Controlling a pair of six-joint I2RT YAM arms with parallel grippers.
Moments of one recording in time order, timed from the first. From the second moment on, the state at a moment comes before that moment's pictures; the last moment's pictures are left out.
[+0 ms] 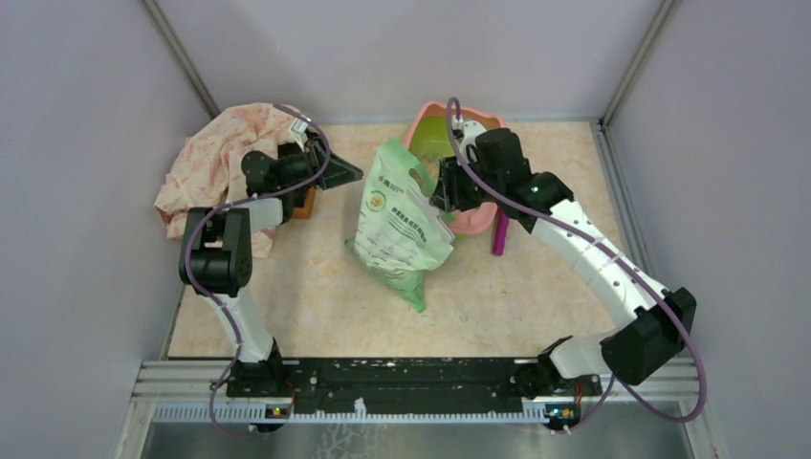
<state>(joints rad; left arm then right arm) -0.07 1.90 1.06 1.37 1.30 -1.11 0.56 1.35 1.36 -0.61 -0.20 0.26</state>
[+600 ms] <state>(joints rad) -0.07 1.90 1.06 1.42 1.31 -1.16 0.56 1.38 1.37 -0.64 -0.26 0.25</state>
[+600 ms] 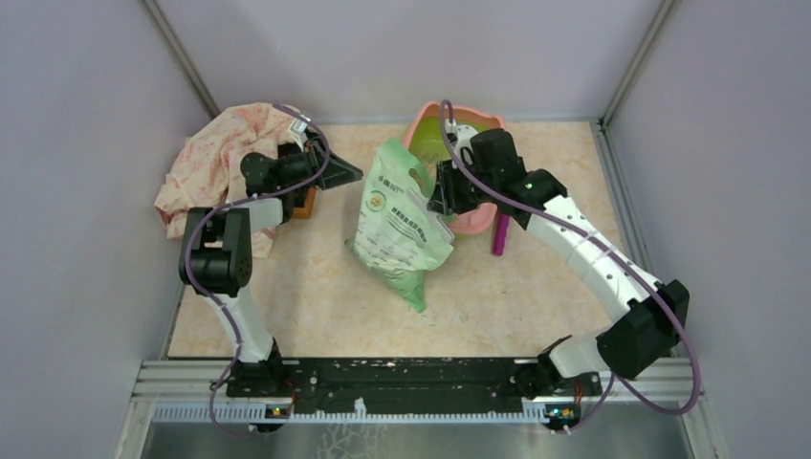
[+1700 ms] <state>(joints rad) -0.07 1.90 1.06 1.48 1.31 -1.21 0.56 1.38 1.34 -0.58 -0.24 0.27</state>
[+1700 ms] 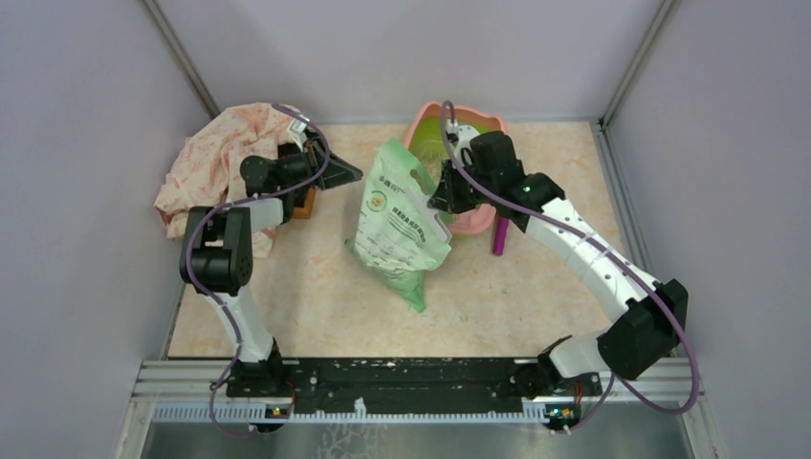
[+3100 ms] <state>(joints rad) -0.07 1.95 1.07 1.54 1.32 -1.31 0.59 1.33 1.24 -0.47 -0.09 0.38</state>
